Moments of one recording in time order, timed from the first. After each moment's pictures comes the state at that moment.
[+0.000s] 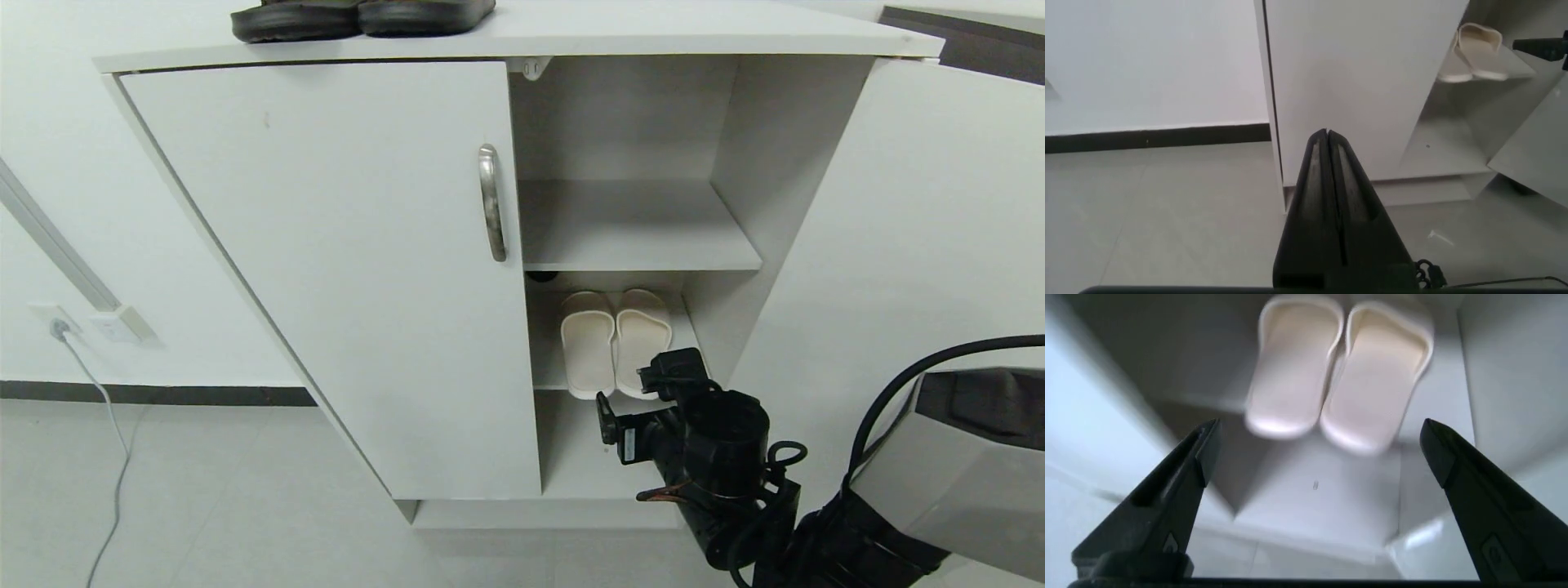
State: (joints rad) left arm 0.00 0.00 0.00 0.00 -0.05 0.02; right arm 0.81 2.12 -0.71 -1.32 -0.62 0.05
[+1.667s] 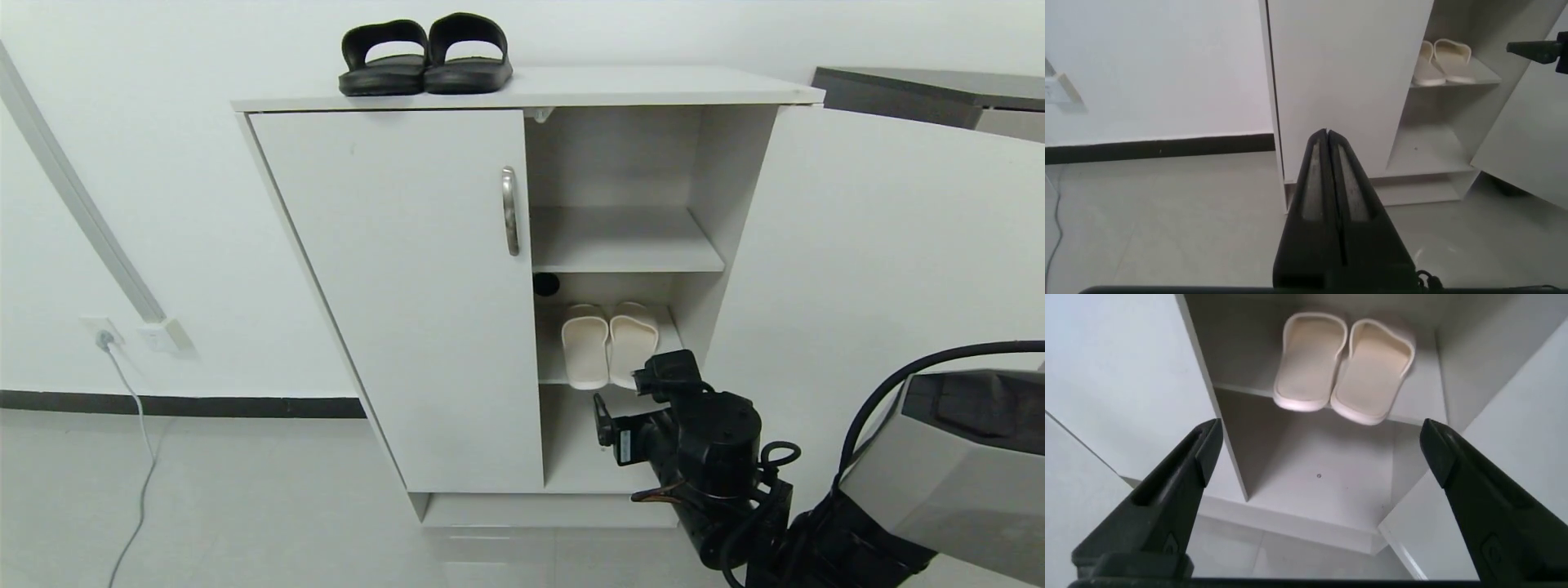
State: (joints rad) left arm 0.00 0.00 0.00 0.00 -0.05 0.02; right arm 0.81 2.14 -0.72 -1.32 -0.62 0.04
